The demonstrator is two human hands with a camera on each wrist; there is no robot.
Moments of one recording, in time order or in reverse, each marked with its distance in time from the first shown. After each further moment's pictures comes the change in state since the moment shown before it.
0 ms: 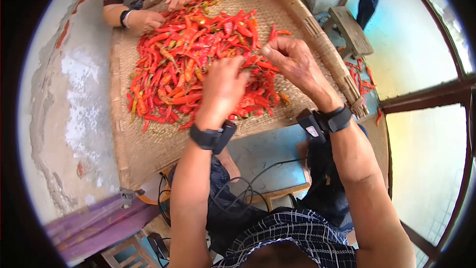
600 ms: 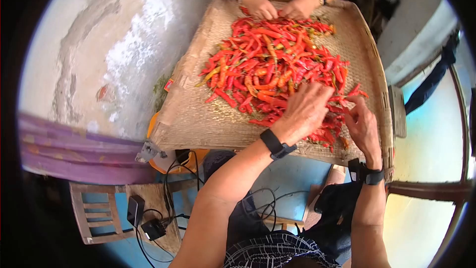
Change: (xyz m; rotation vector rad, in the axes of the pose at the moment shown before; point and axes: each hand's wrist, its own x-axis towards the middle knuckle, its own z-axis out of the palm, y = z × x) left_hand -0.025 -0.004 -0.024 0.006 0.194 0.117; right_hand -0.010 -0.022 0.013 -0.527 -0.148 -0.073
